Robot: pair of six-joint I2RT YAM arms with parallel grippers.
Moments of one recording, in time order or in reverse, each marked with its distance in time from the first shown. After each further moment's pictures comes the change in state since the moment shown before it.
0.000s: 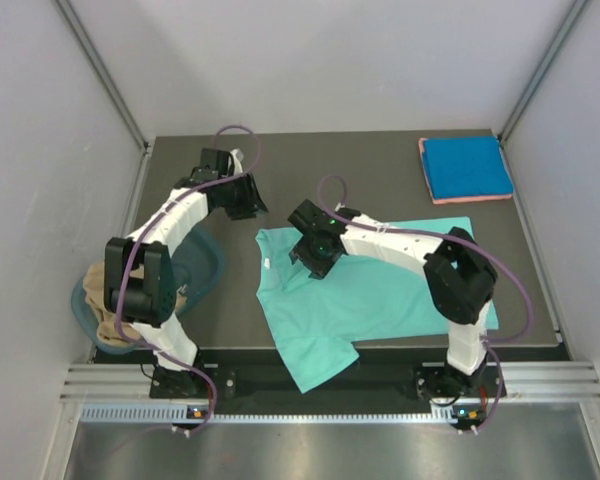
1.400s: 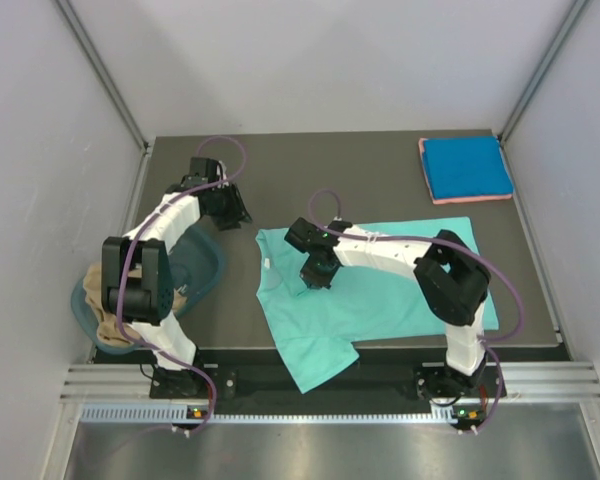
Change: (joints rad) left arm 0.080 0.010 -0.060 -0.021 -0.085 -0.031; right arm 0.053 0.044 -0.032 -0.064 0.050 -0.036
